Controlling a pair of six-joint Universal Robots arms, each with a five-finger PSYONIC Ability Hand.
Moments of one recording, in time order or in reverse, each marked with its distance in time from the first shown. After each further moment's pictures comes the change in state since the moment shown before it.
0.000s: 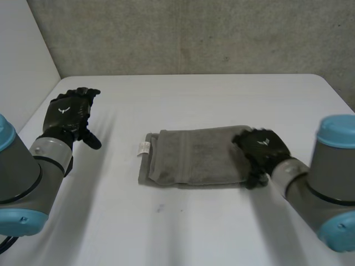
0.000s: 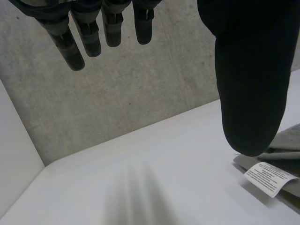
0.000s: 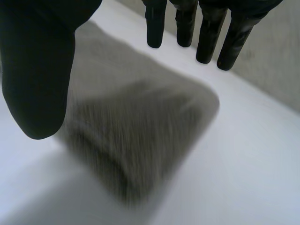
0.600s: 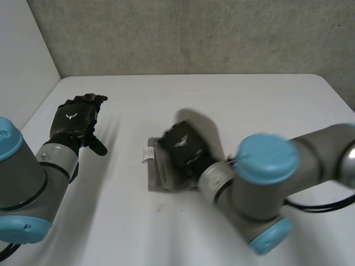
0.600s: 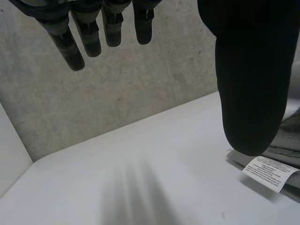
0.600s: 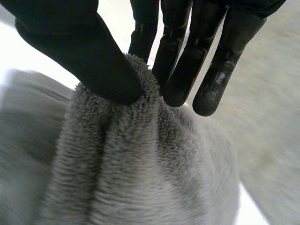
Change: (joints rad) left arm -0.034 -0.002 -0.017 -0.010 -0.006 -0.001; right arm 0.371 0.200 -0.246 -0.209 -0.060 -0.254; left_hand 0.000 0.000 0.000 0.000 0.000; right_hand 0.701 0.943 0.951 0.957 0.919
